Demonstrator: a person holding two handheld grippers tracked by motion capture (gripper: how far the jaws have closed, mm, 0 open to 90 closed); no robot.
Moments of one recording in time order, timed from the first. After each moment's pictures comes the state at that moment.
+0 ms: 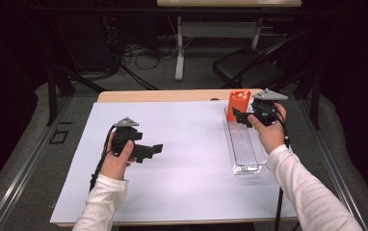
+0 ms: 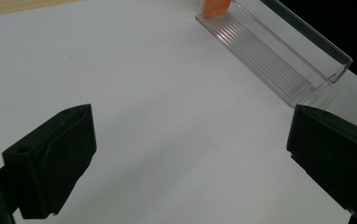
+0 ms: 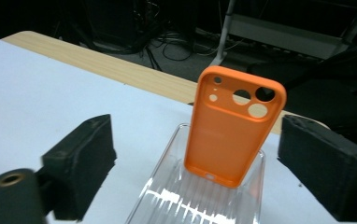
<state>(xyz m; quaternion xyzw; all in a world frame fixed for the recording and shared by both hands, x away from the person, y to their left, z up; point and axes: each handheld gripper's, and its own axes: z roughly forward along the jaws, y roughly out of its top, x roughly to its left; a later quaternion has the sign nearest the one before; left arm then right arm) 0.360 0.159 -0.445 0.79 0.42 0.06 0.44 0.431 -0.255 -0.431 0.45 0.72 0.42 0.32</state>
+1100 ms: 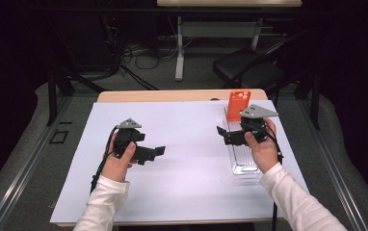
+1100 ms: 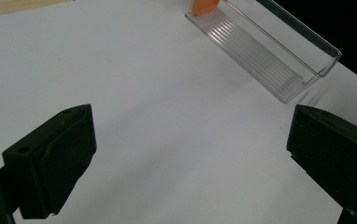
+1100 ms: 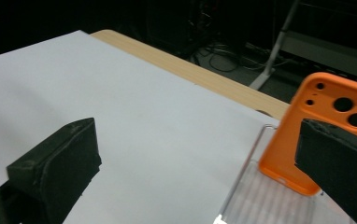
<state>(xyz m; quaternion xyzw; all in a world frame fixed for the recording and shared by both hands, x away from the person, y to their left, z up) 0.354 0.151 -0.443 0.80 0.40 0.06 0.44 0.376 -0.214 -0.435 0.37 0.76 0.47 0.27</state>
